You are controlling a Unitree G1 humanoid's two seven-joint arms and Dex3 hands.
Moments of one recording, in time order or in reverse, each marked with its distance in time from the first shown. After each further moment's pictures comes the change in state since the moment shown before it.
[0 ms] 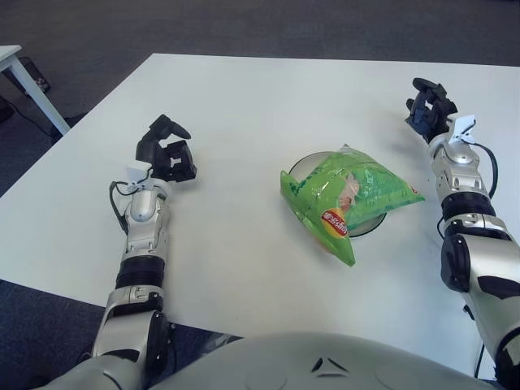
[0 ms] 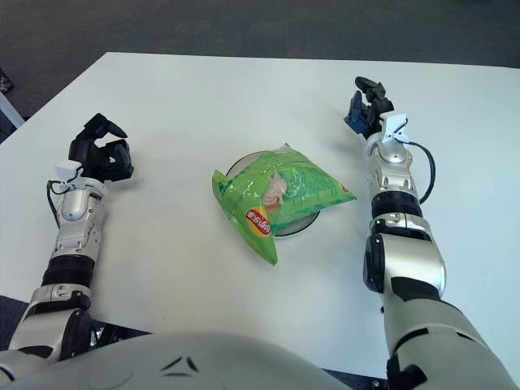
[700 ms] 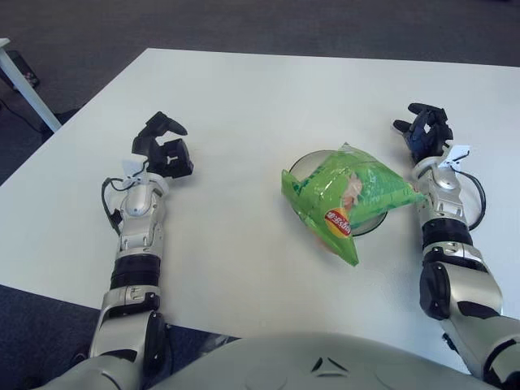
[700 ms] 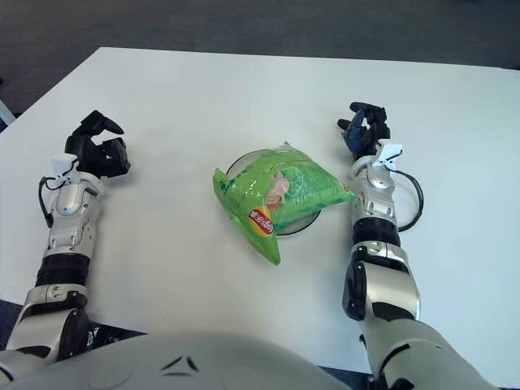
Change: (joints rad) left arm -0.003 0.034 0.010 -0.146 0.000 0.213 0.006; right arm 0.187 0.186 -0.076 -0.290 0.083 0.088 -0.149
